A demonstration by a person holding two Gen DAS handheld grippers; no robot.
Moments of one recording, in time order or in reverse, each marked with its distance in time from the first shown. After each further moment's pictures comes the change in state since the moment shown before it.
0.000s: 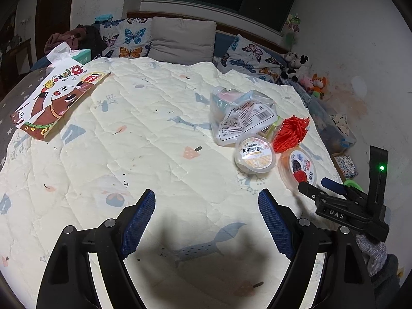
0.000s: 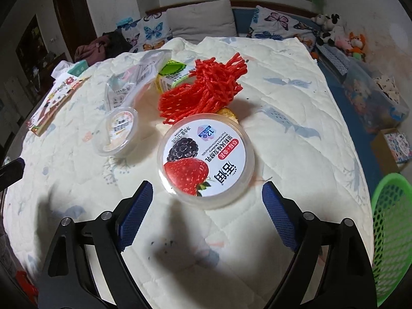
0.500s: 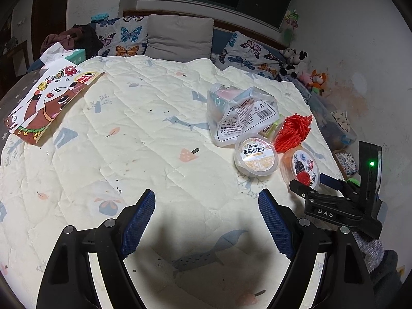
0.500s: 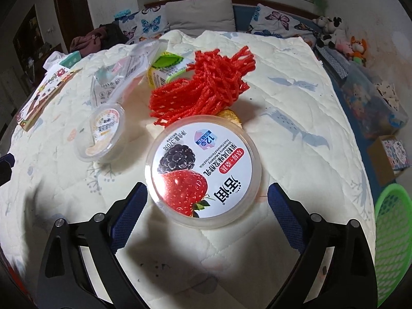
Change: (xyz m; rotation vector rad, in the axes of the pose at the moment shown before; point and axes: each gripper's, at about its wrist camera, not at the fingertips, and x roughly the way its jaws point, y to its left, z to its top) left arm 0.016 -0.003 0.006 0.013 0.014 -0.004; right arm 0.027 0.004 0.007 -0.030 0.025 -0.034
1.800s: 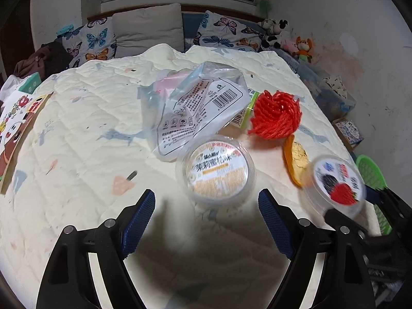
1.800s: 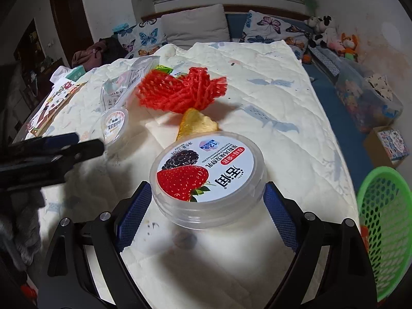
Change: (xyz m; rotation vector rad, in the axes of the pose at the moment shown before) left arm 0.084 -0.068 0.028 0.190 0.090 -0.001; right arm -0.052 -0.023 -0.027 0.044 -0.067 0.014
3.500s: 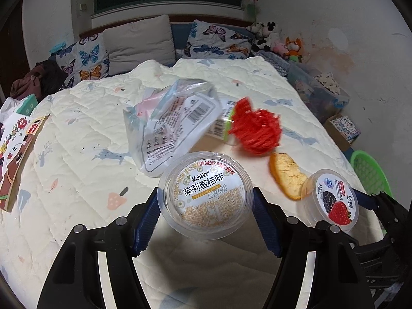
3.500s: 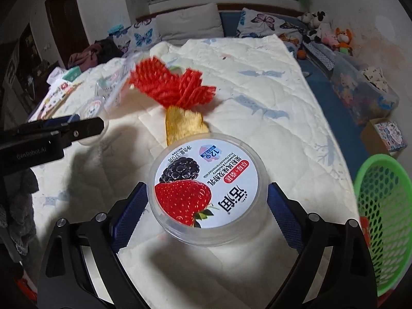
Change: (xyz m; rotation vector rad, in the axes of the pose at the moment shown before) left arm -0.016 -0.025 0.004 0.075 -0.058 -0.001; right arm -0.010 -0.010 -0.013 0.042 -0.008 0.002
